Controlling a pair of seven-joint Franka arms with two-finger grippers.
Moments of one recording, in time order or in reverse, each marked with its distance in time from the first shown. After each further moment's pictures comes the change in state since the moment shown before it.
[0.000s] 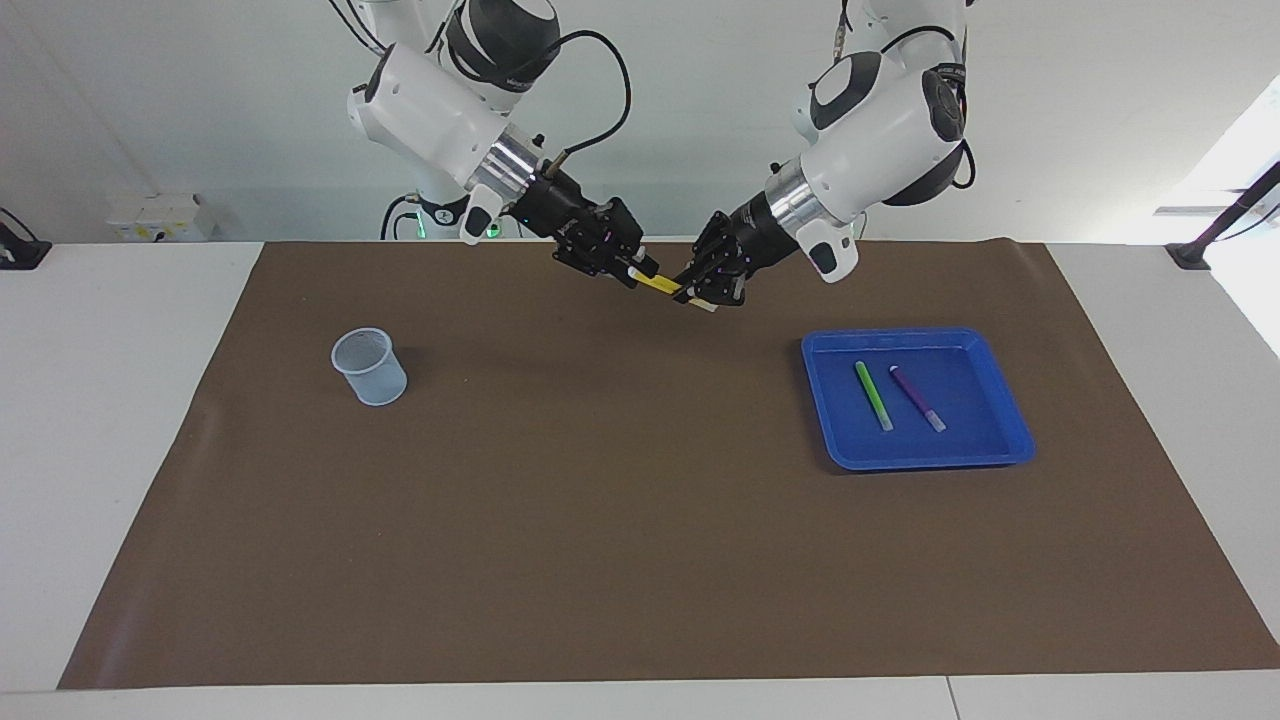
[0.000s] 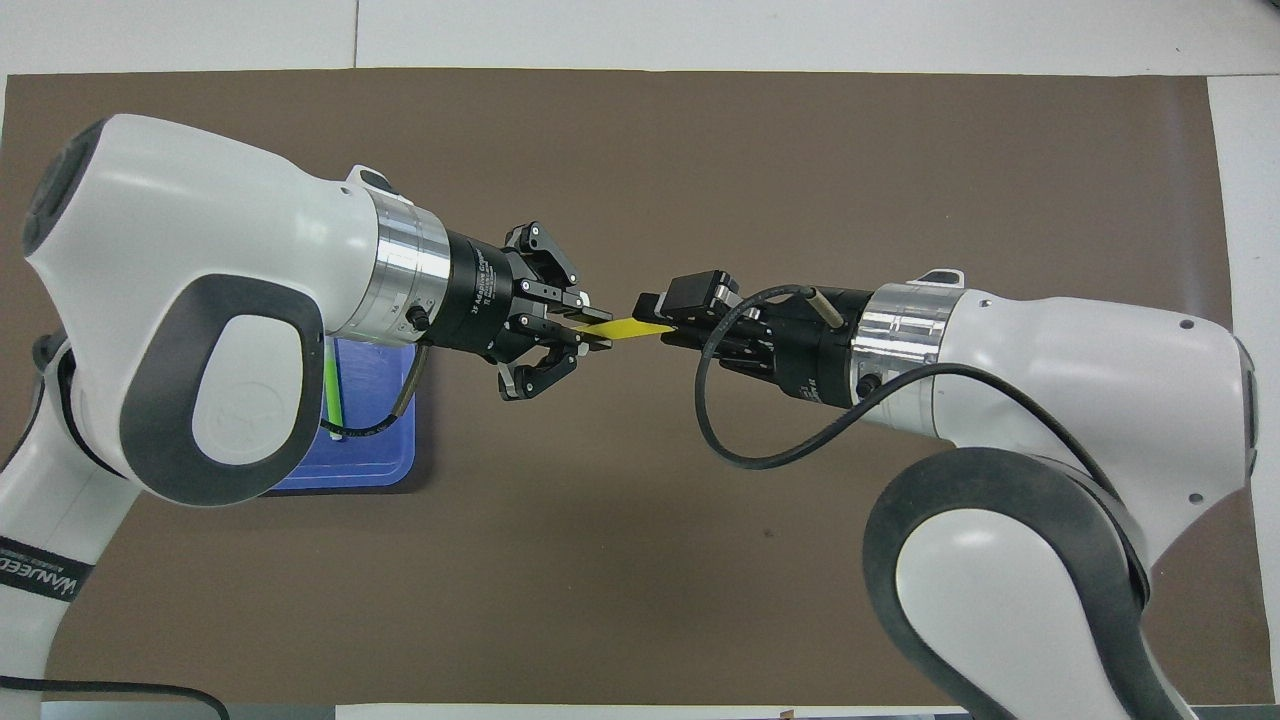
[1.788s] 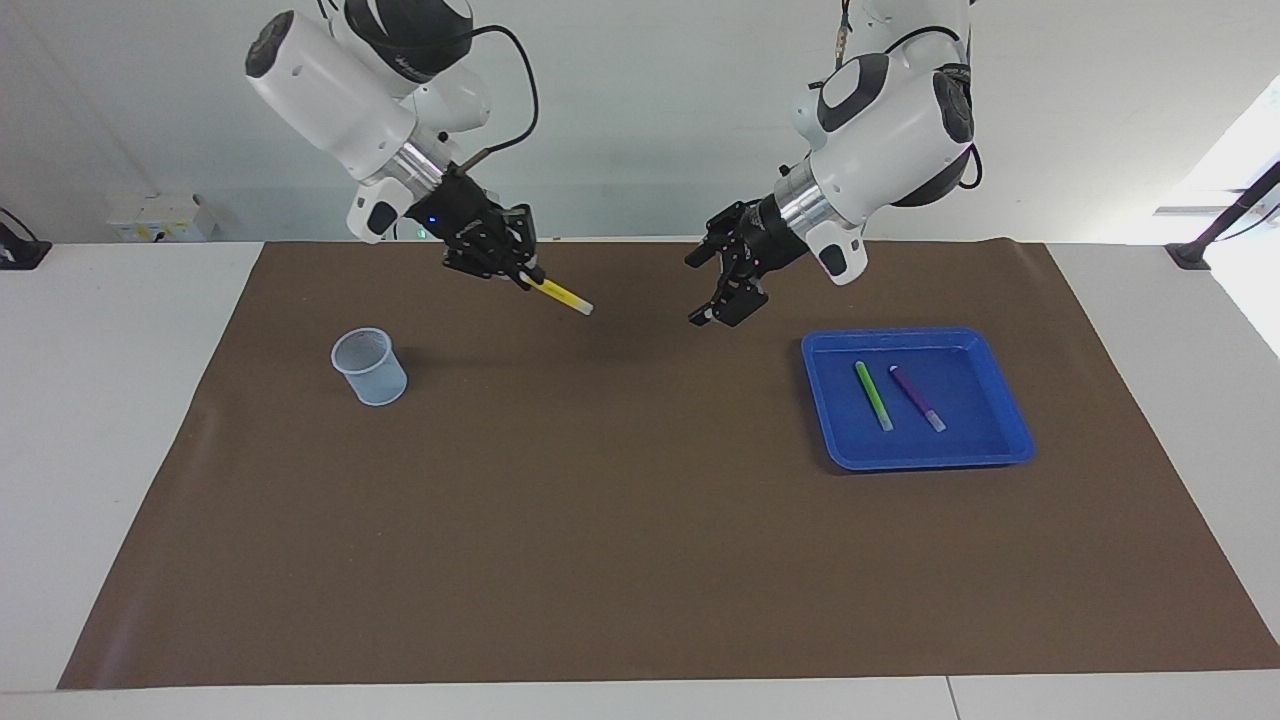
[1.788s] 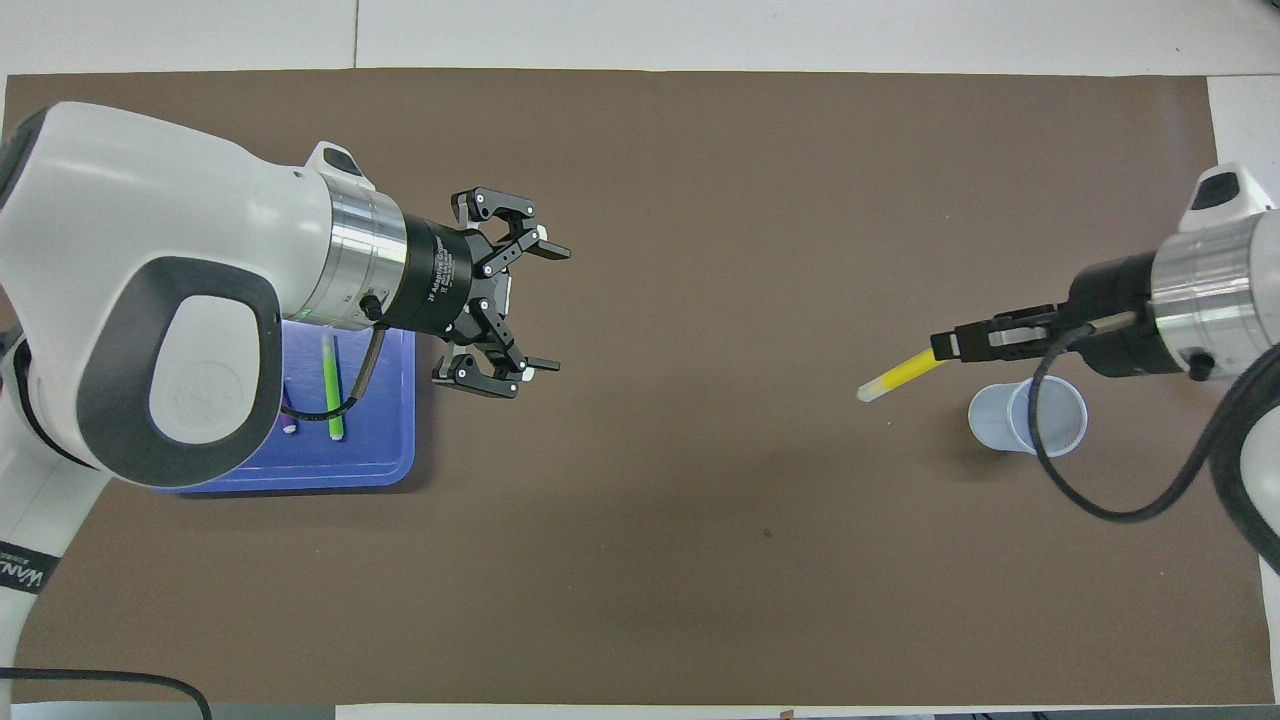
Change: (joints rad) left arm 0.056 -0.006 0.012 -0.018 0.020 -0.004 0.210; right arm -0.408 -0.021 -0.023 0.153 -0.612 -0.641 -0.591
